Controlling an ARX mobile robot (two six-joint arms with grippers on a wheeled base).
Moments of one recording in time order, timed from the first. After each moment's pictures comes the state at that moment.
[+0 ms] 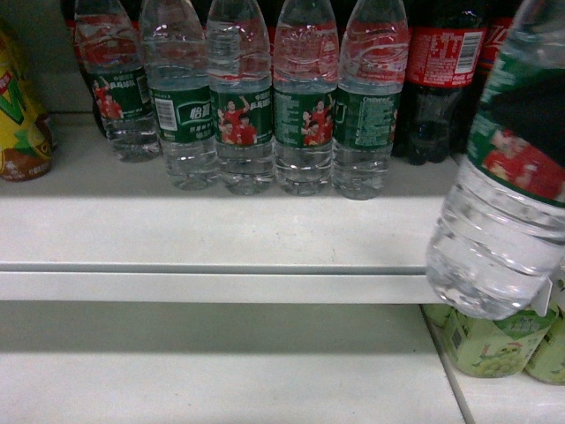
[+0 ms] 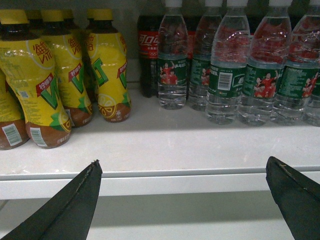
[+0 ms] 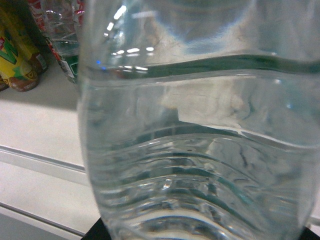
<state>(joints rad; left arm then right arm) 0.00 0.01 0.01 0.00 0.00 0.00 0.40 1.09 0.51 0.35 0.03 0.13</state>
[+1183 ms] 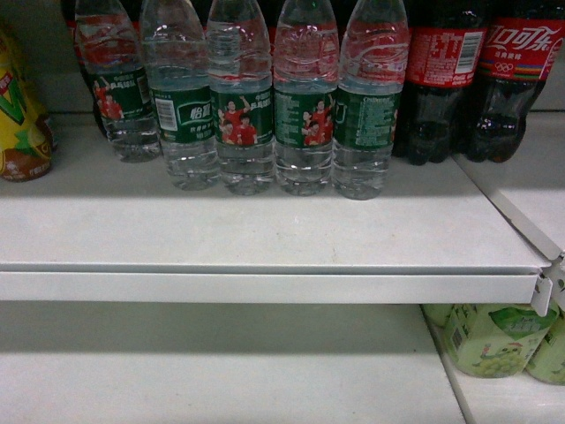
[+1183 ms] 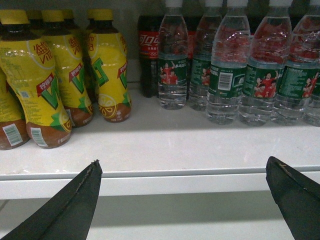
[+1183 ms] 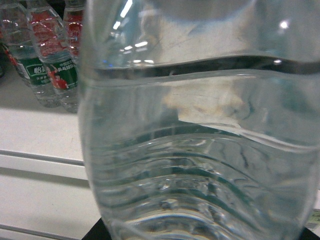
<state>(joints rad) 0.00 0.01 0.01 0.00 0.00 0.00 0.18 0.60 0.36 0.06 -0.03 0.03</state>
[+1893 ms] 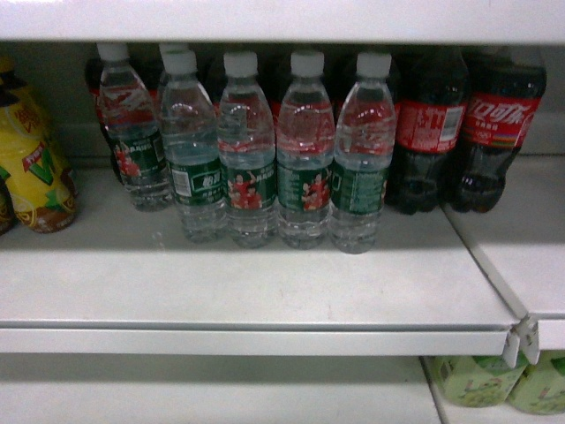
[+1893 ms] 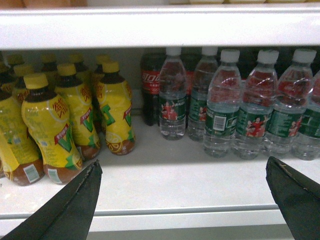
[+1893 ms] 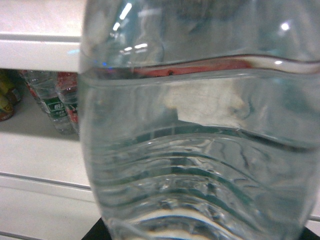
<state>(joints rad) 0.00 0.01 0.01 0.00 0.00 0.00 0.18 0.59 0.35 0.06 -0.03 0.03</state>
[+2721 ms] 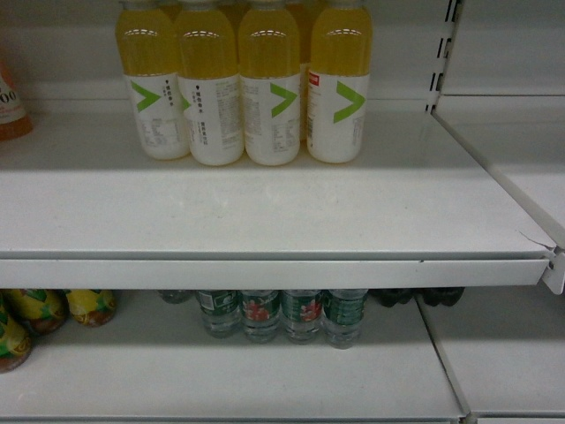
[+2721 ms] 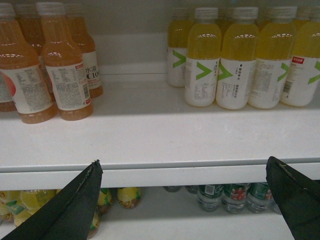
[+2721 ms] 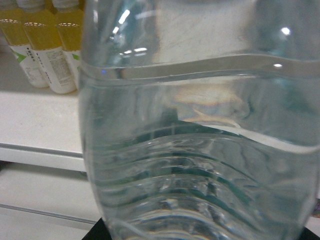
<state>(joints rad) 0.00 0.01 0.01 0.00 0.00 0.00 0.18 0.59 0.35 0.06 -0.03 0.02</state>
